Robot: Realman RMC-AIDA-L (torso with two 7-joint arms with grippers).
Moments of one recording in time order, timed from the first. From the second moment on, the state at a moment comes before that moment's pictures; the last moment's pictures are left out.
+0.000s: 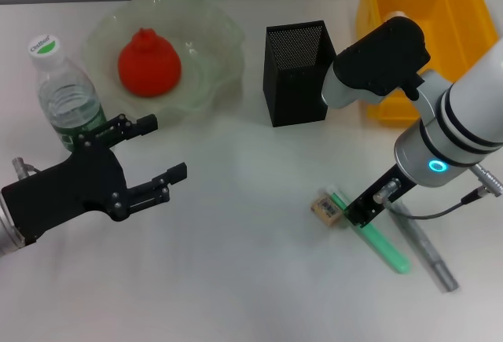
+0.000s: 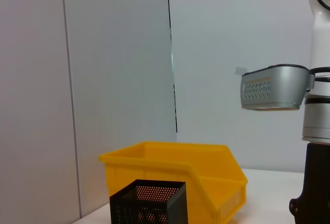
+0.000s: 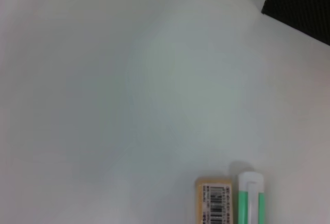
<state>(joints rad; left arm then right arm) -0.33 -2.07 0.71 0.43 1.71 1.63 -0.74 0.59 2.09 -1.76 -1.33 -2.60 -1.47 2.95</state>
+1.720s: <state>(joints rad) -0.32 -2.07 0.73 0.43 1.71 1.67 -0.75 0.50 2.08 -1.63 -1.50 -2.60 -1.53 2.94</state>
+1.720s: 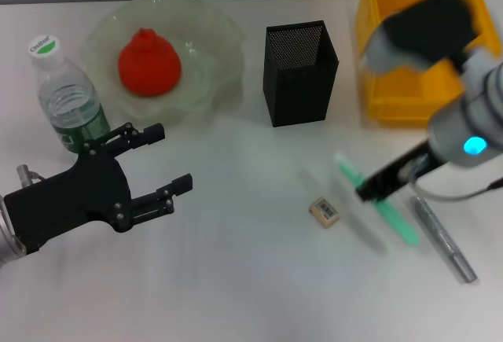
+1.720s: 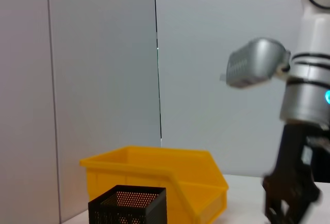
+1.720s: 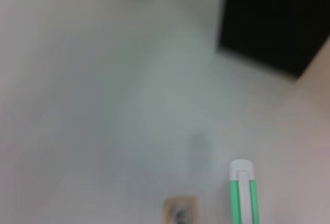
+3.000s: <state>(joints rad) -0.32 -2.07 0.73 0.43 1.71 1.68 -0.75 0.55 2.09 -1.50 -0.69 -0.97 -0.77 1.21</state>
